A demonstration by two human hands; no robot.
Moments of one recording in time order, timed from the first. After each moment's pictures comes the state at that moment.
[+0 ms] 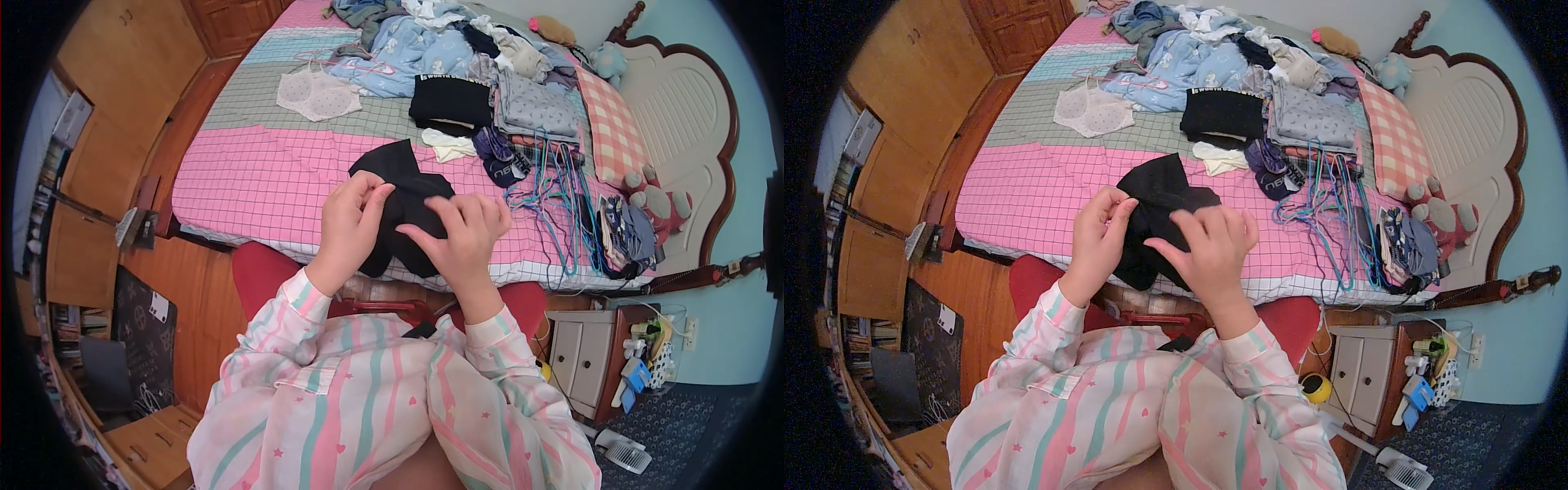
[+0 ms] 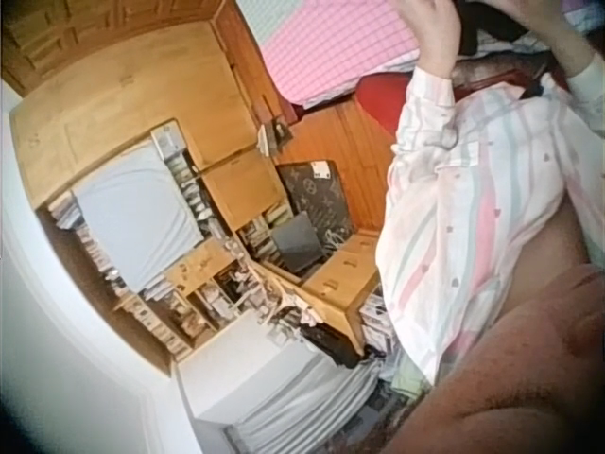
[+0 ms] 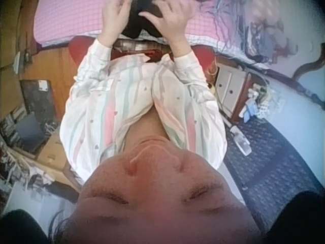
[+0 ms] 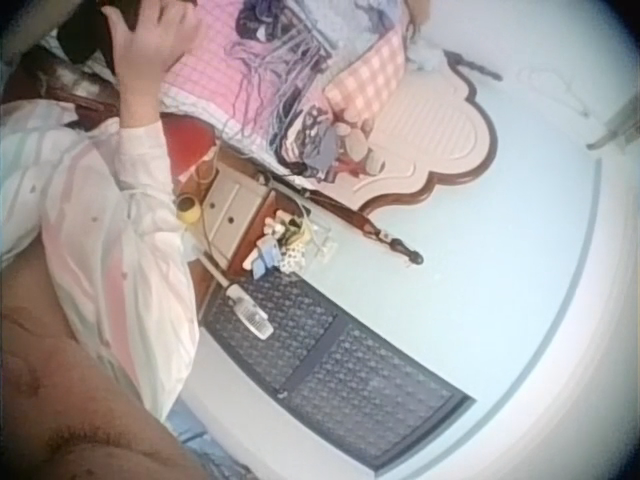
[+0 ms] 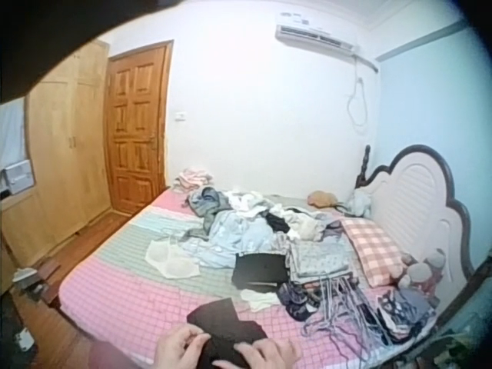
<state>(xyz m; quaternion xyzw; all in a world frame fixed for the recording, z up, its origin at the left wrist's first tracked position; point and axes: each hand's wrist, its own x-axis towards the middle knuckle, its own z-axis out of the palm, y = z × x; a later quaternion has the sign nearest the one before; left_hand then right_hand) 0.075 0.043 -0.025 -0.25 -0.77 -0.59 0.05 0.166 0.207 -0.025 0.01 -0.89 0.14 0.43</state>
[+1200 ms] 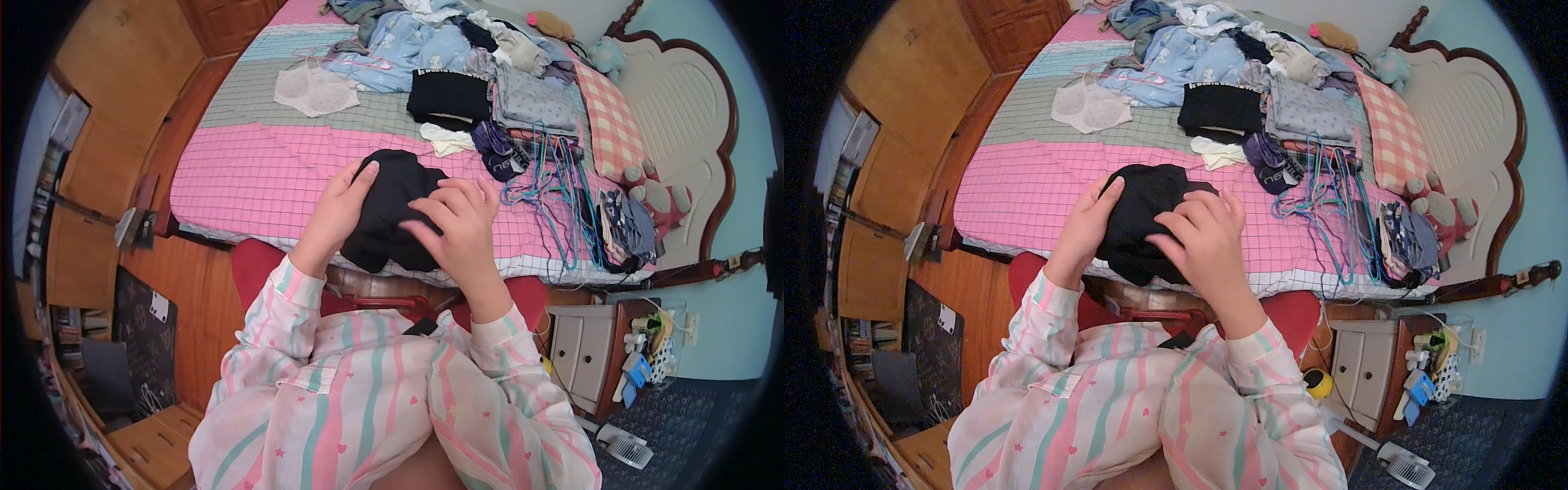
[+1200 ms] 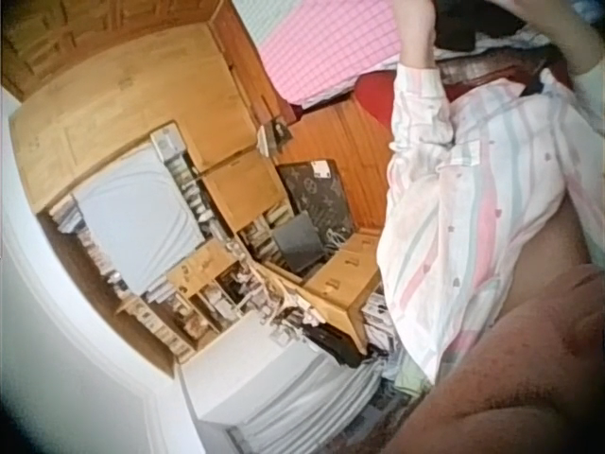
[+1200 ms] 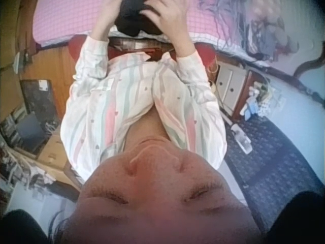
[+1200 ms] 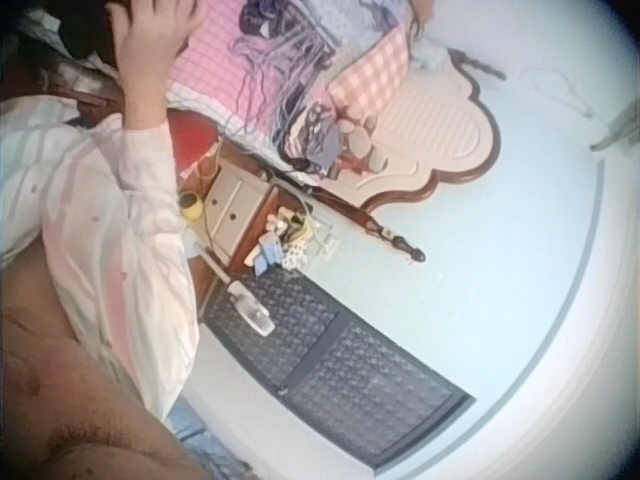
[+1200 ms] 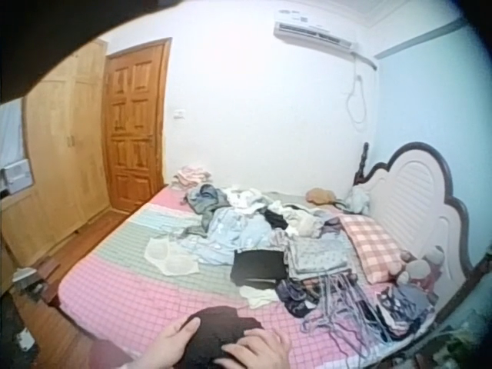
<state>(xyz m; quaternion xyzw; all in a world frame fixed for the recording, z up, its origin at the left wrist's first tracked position) 0.052 0.039 -0.025 -0.14 -0.57 -0.77 -0.25 0.165 0.211 -0.008 0.08 -0.91 0.19 0.36</state>
